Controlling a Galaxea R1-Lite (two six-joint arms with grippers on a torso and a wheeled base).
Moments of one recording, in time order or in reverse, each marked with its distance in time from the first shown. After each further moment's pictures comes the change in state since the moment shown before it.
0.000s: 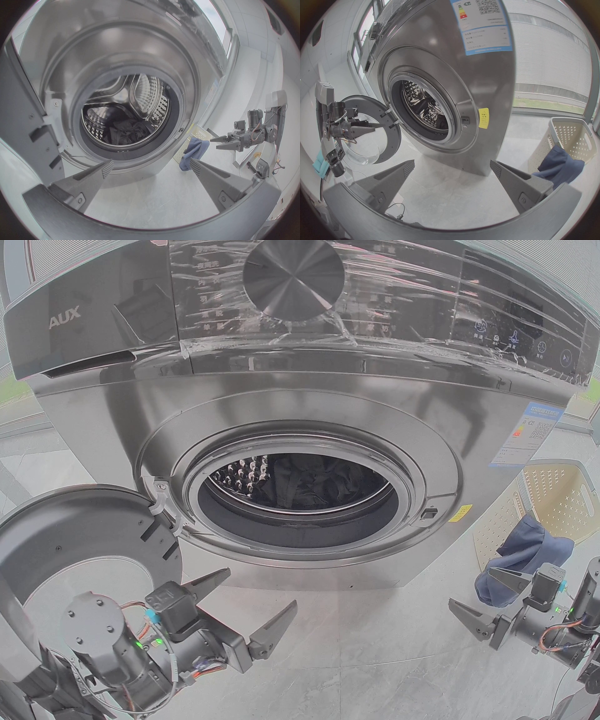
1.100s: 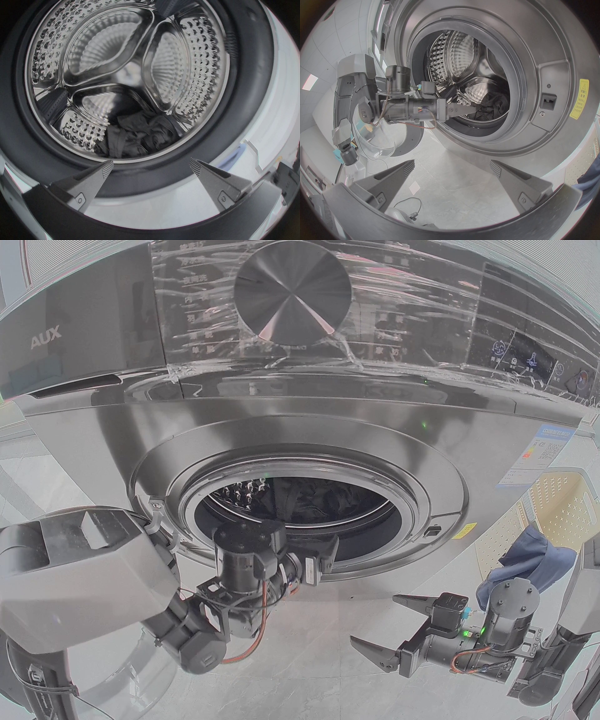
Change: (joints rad) left arm 0.127 0.426 -0.681 0.317 0.055 -0.011; right arm 0.226 0.535 -0.128 -0.354 0.075 0.007
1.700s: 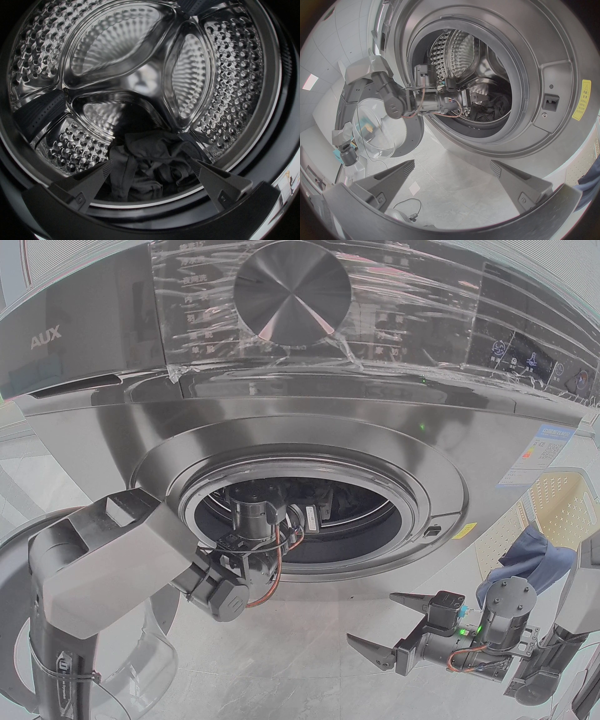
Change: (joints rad) left arm 0.096 0.148 -0.379 0.121 0.005 -0.036; right arm 0.001 0.011 -0.018 0.000 0.002 -0.002
